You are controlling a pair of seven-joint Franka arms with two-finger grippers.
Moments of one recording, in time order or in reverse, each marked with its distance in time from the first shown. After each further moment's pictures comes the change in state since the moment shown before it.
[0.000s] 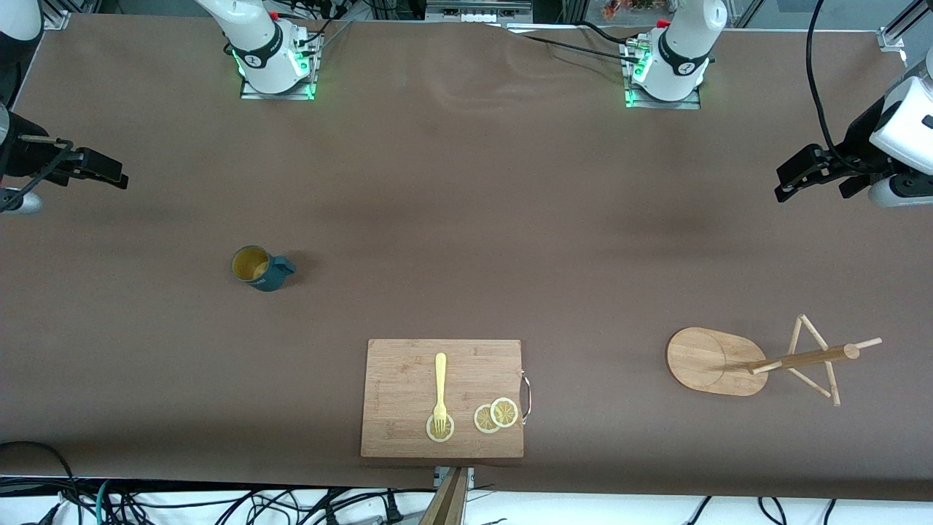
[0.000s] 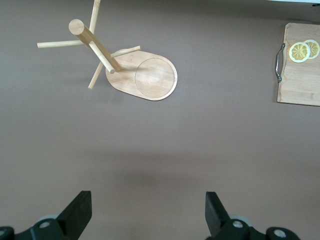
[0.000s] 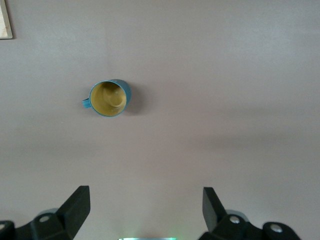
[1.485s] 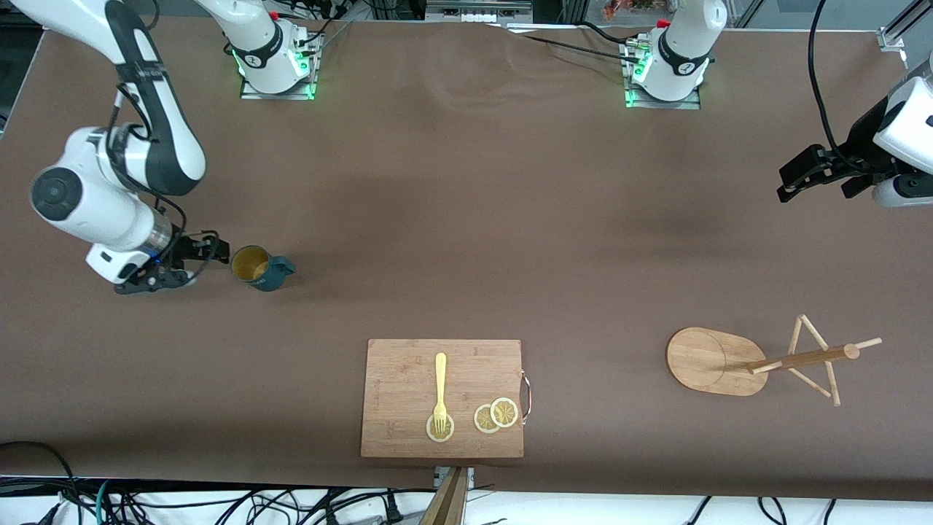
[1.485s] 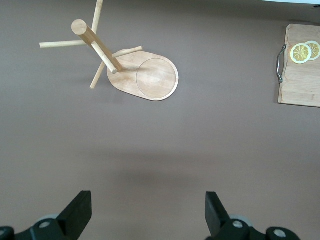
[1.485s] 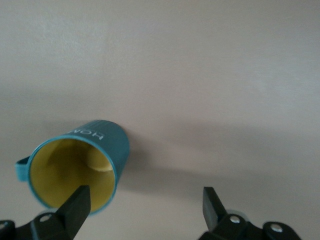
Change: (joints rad) left arm 0.001 0.000 0.005 0.001 0.000 0.000 0.000; right arm 0.033 0.294 0.035 -0.360 0.000 0.740 -0.154
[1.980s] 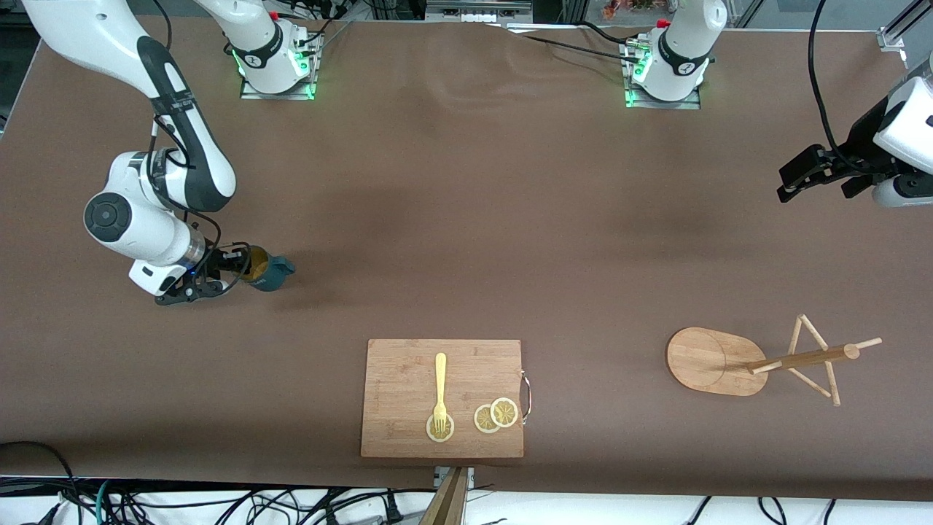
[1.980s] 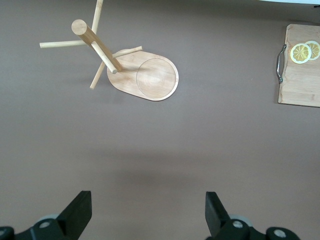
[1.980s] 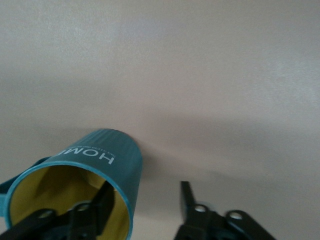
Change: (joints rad) left arm 0.000 0.000 0.000 0.000 0.000 0.000 0.000; right arm 0.028 0.080 0.003 0.002 0.000 0.065 -0.006
